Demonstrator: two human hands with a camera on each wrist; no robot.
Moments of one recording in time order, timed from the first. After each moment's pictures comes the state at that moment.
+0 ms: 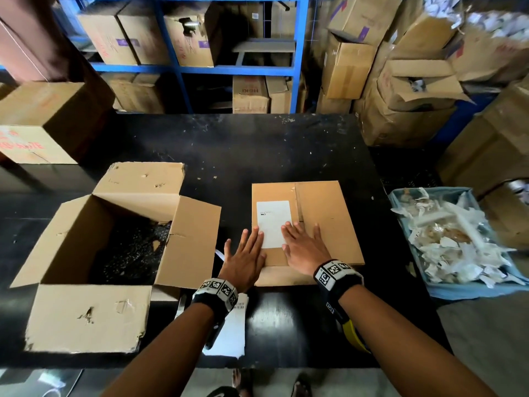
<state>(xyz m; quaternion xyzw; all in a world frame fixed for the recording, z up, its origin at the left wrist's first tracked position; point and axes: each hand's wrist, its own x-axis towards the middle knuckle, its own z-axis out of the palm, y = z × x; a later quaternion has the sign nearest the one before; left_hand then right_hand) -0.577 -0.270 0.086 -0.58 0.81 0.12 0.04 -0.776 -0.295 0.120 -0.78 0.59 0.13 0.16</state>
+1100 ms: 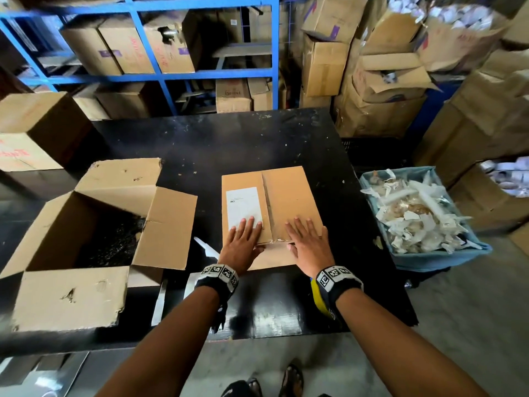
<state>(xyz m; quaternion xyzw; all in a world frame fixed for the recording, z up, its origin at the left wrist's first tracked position) -0.643 -0.238 0.074 -0.54 0.84 0.05 0.03 -0.867 -0.206 0.093 -0.75 0.65 0.01 0.10</state>
